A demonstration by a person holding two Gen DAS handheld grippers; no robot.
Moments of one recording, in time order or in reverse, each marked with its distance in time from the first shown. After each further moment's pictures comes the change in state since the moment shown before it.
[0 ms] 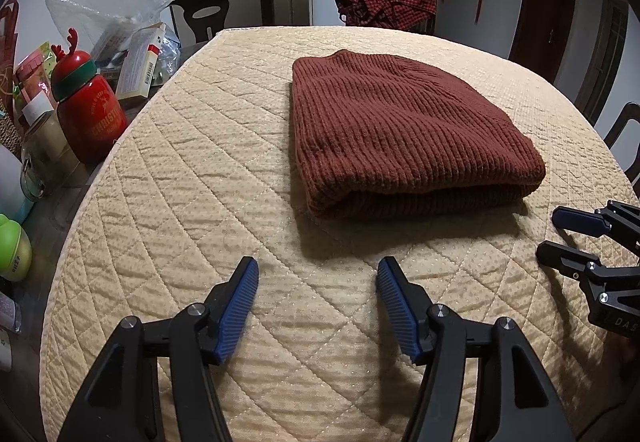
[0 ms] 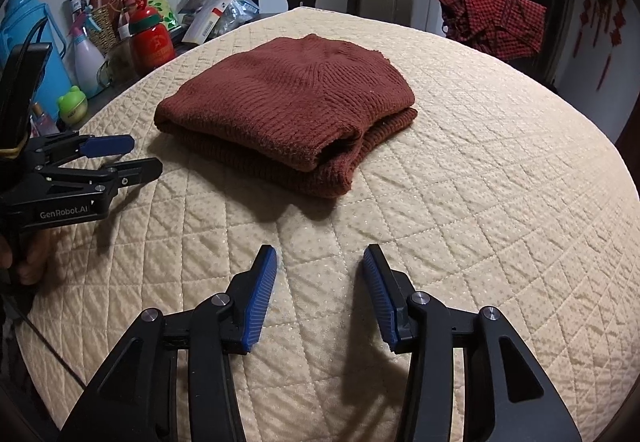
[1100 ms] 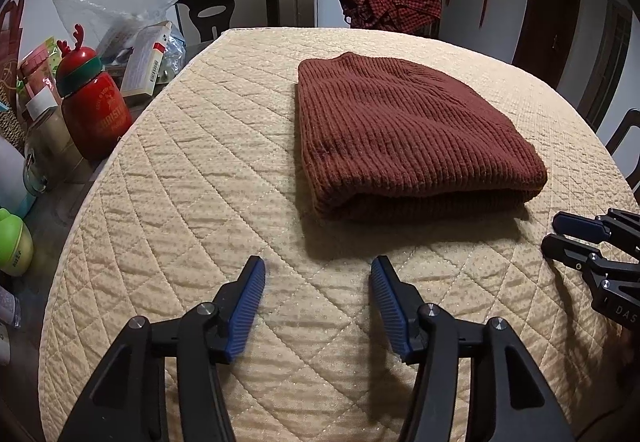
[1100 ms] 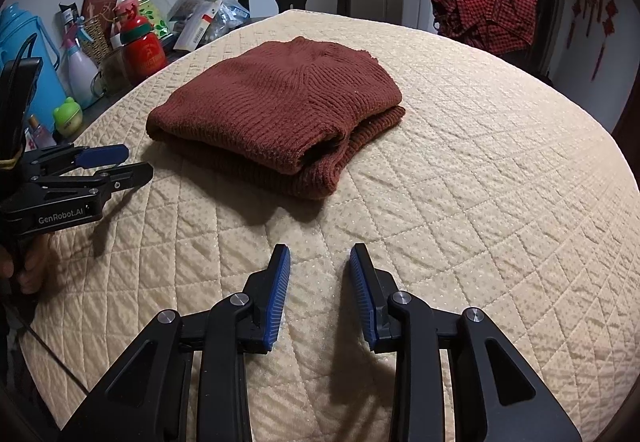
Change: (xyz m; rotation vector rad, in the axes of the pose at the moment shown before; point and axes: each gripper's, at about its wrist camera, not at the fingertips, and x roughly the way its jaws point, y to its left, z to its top) left arm -0.001 0.002 0.000 -0.015 -0.004 0.003; right arm -0.001 -0.007 0.000 0.040 -0.006 0.002
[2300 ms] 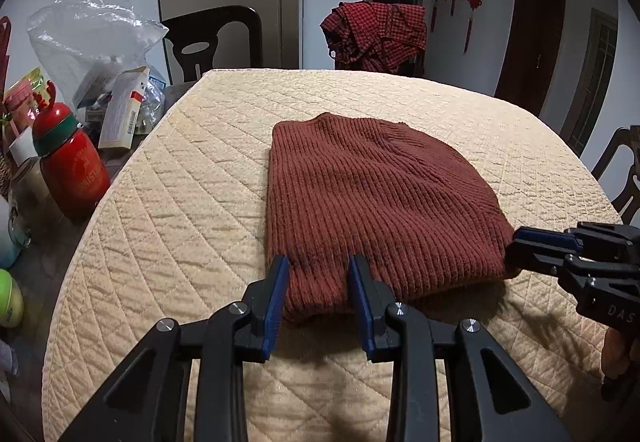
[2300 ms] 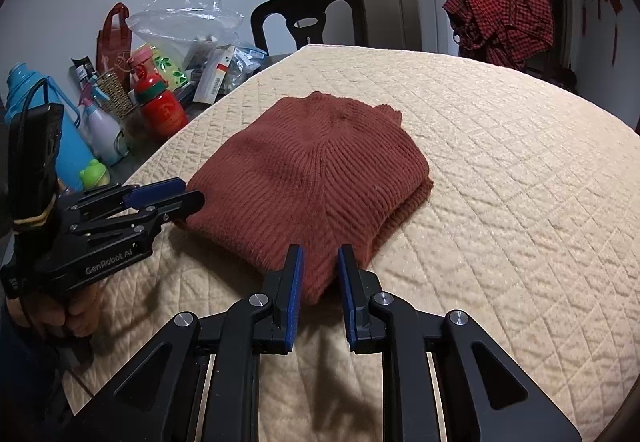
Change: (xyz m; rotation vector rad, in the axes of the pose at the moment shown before) left arm -0.004 -0.014 0.041 0.009 -0.114 -0.045; right arm 0.002 -0.014 0.046 0.073 -0.078 0.170
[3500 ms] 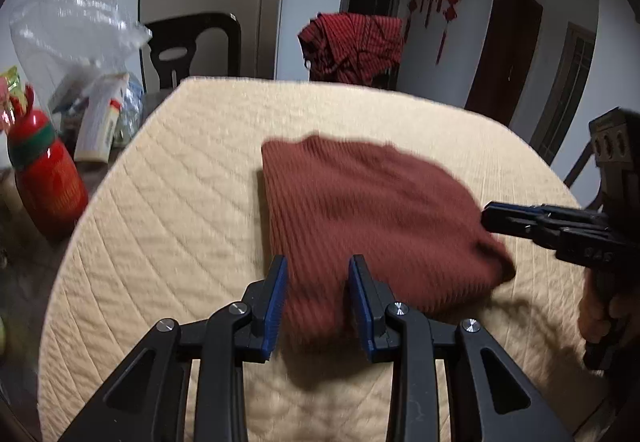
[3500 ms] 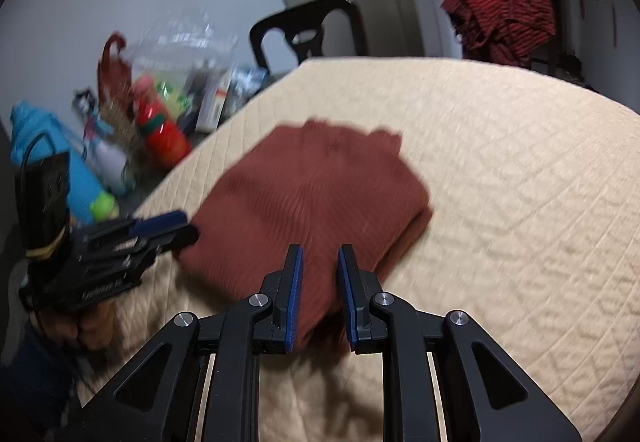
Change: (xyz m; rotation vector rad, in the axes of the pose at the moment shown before) left arm 0.002 0.023 0.023 -0.002 -0.047 -0.139; right arm 0.009 -0.031 0.035 0.080 -0.066 0.056
